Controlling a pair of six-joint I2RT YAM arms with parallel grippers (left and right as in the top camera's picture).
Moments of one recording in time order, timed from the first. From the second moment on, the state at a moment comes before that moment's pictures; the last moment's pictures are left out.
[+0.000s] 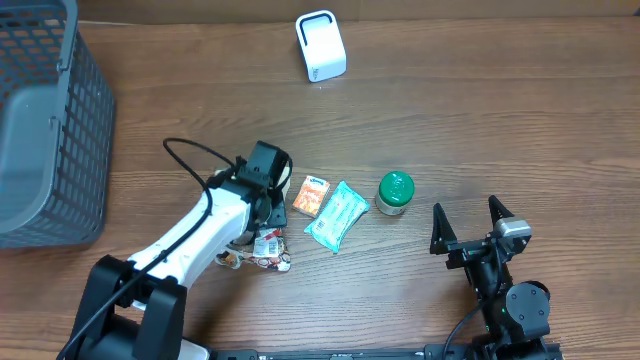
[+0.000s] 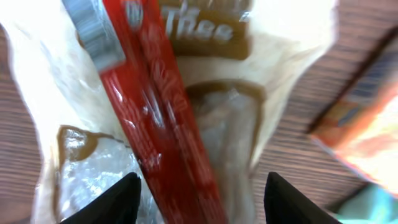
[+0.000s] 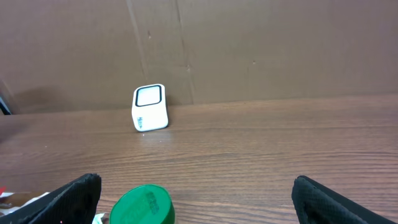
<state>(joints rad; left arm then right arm) -0.41 1.61 0.94 -0.71 -0.11 -0.55 0.21 0.01 0.02 -0.03 0.03 0.14</state>
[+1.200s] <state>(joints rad) -0.40 1.77 1.10 -0.93 -0.11 -0.57 0.21 0.01 0.02 -0.03 0.03 0.14</state>
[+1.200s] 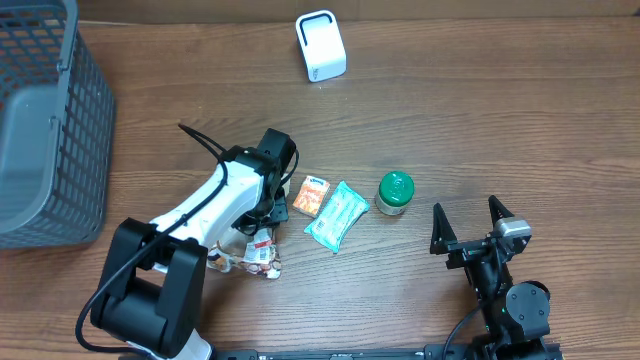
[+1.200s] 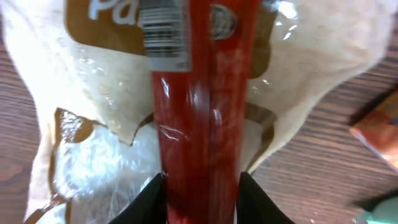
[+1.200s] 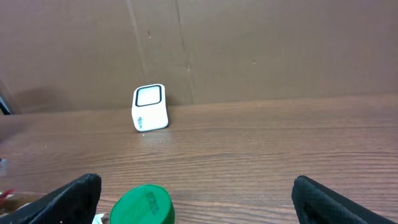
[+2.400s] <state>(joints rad) -0.38 1.73 1.12 -1.14 -0.18 -0.54 0.21 0.01 0.02 -0.03 0.03 0.14</state>
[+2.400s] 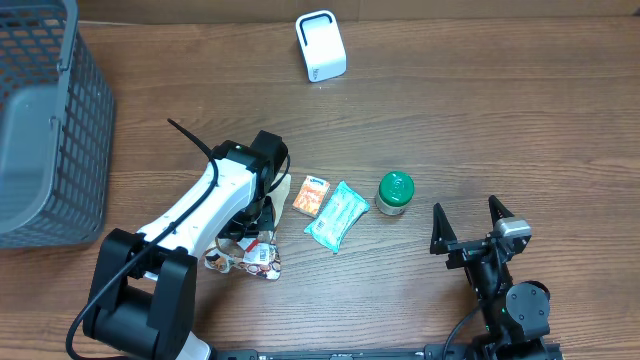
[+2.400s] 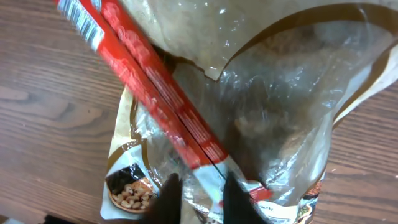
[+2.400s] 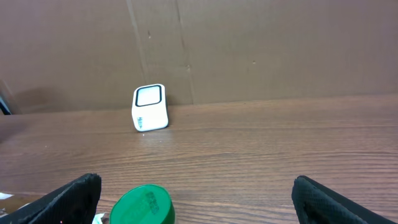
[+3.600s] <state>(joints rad) -0.17 1.61 0.96 -0.88 -0.01 -0.75 0.21 0.01 0.02 -0.03 0.03 0.14</state>
